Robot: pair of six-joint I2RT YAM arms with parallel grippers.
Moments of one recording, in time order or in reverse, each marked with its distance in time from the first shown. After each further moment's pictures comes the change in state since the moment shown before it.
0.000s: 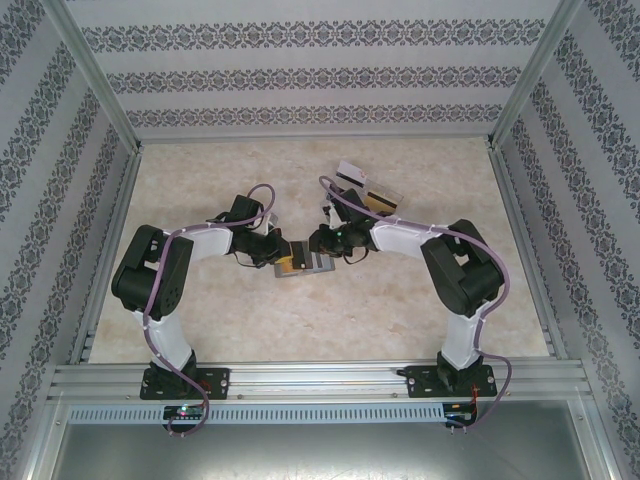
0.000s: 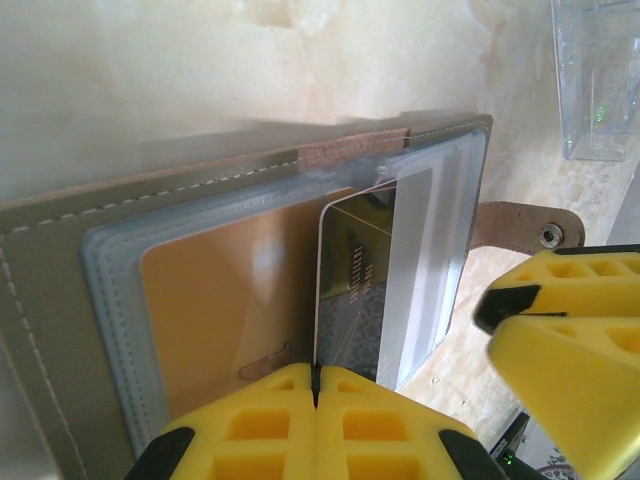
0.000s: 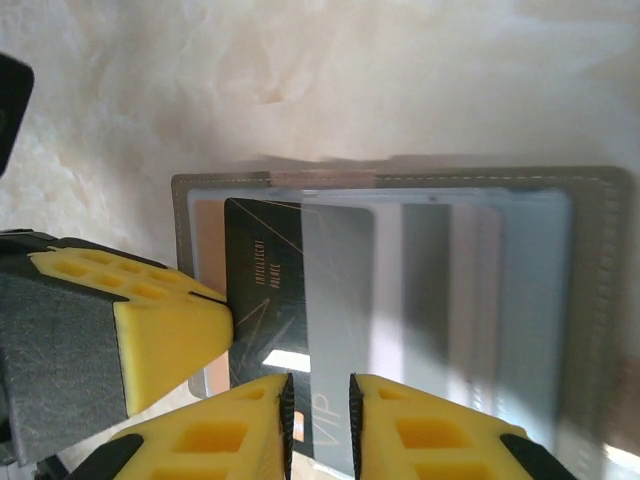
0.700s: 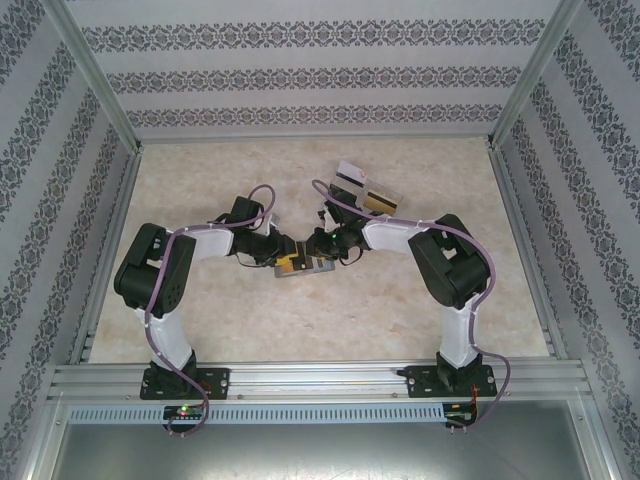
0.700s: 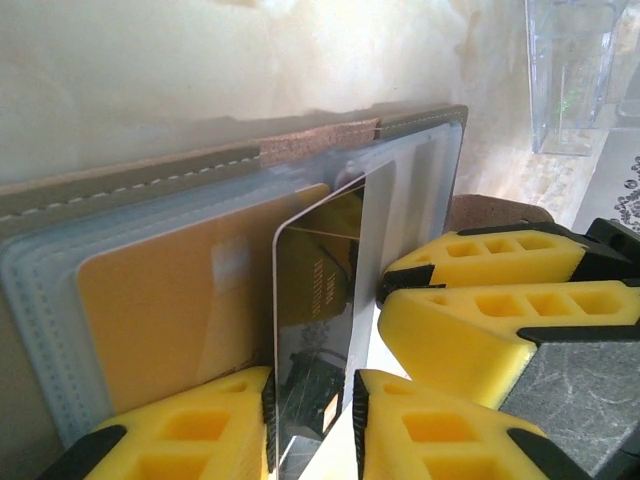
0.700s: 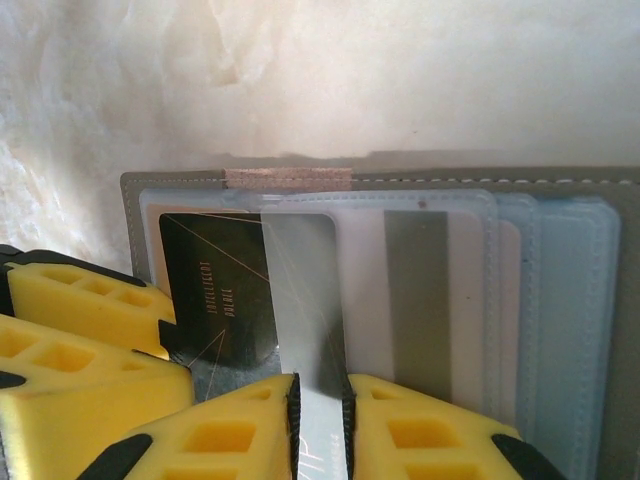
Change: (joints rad) left arm 0.000 0.022 -0.012 0.069 0.068 -0.048; right arm 0.010 0.076 0.038 -0.011 -0.011 0.001
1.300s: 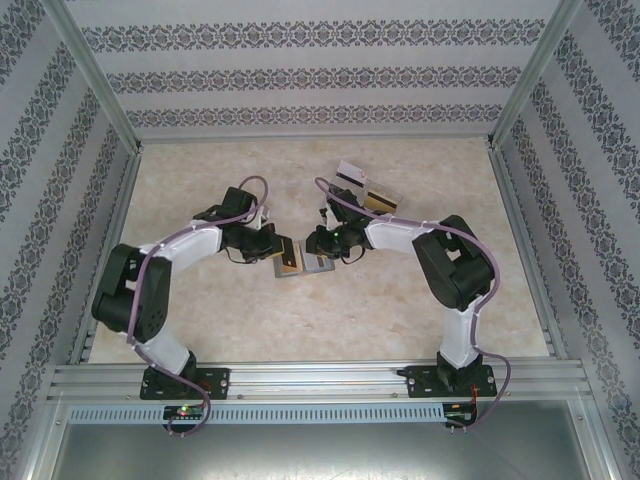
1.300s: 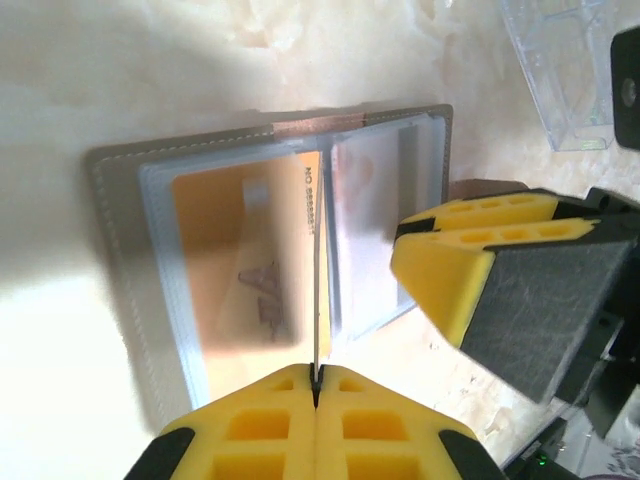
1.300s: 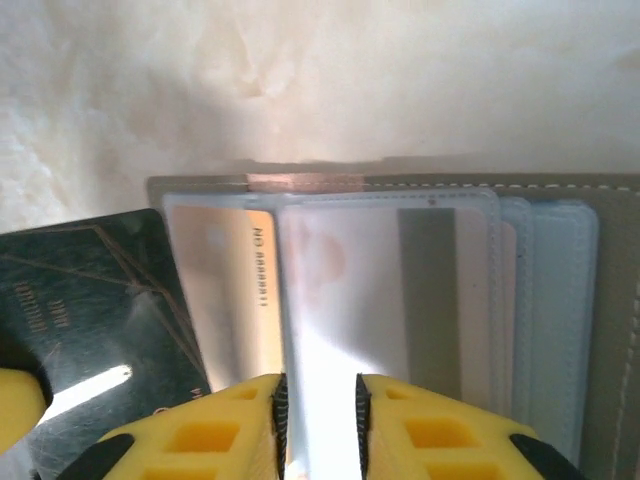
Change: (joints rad) left arm 0.001 -0.214 0.048 -0.301 -0.202 0.137; right arm -0.017 -0.041 -0.011 0.005 -0.015 0.000
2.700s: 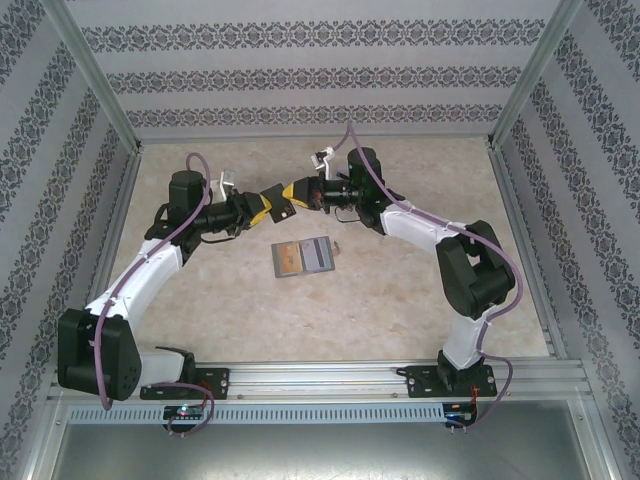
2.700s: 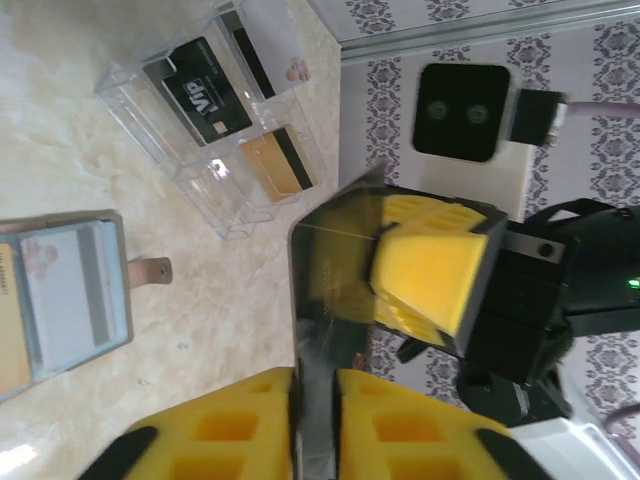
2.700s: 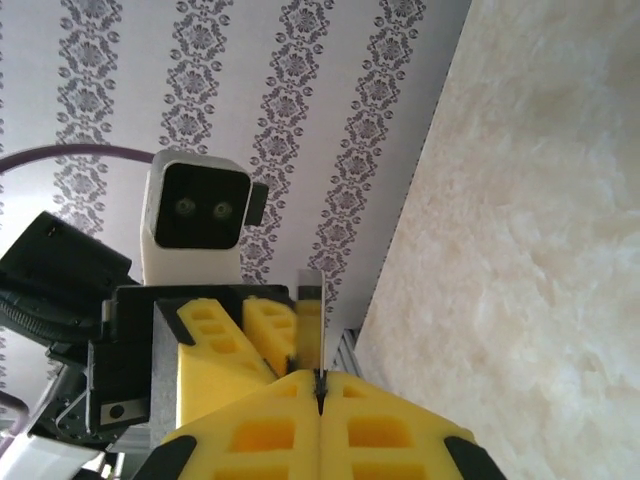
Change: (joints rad) left arm 0.163 -0.336 -0.080 0.326 0.282 -0.397; right arm -0.071 -0.098 0.086 0.582 -0.444 0.382
